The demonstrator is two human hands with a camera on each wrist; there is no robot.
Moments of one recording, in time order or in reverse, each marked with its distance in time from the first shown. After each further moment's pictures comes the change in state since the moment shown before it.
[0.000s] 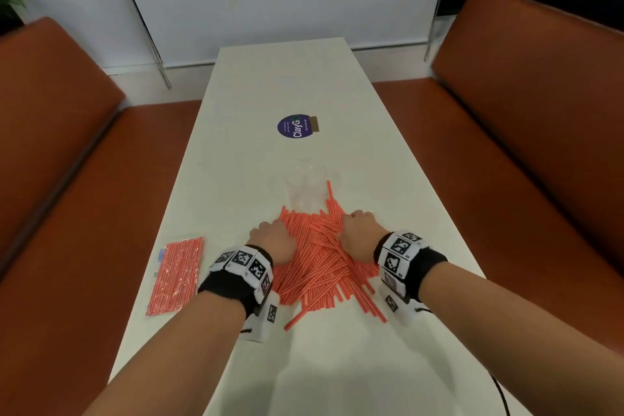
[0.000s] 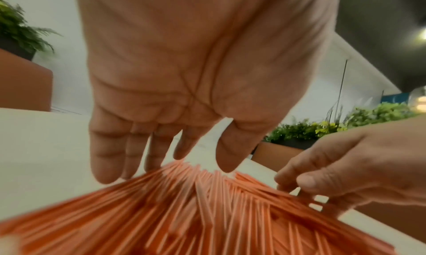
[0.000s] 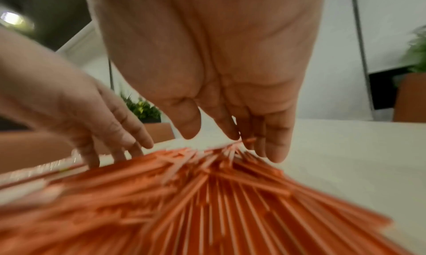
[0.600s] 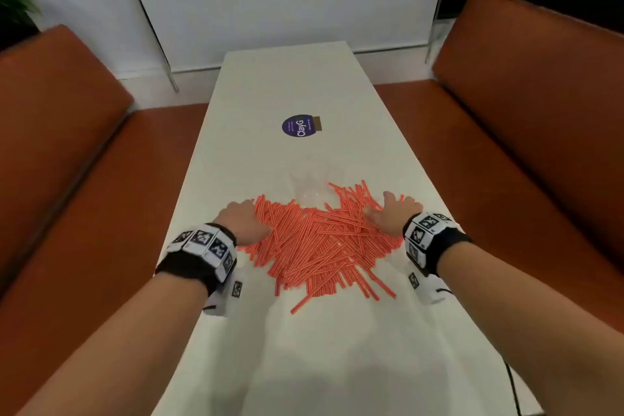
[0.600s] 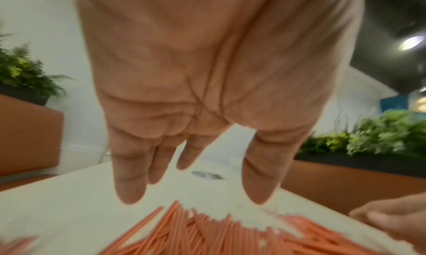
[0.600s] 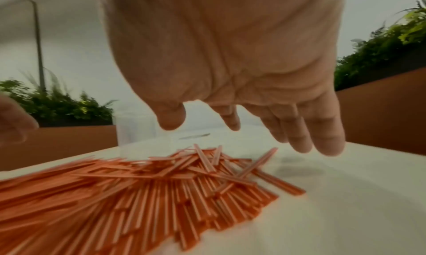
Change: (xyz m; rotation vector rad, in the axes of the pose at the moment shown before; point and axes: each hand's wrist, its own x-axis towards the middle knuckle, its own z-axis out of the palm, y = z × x) left_hand -0.032 -0.036 -0.055 0.061 0.055 -0.002; right_hand 0.008 0.053 -0.001 0.099 0.122 0.314
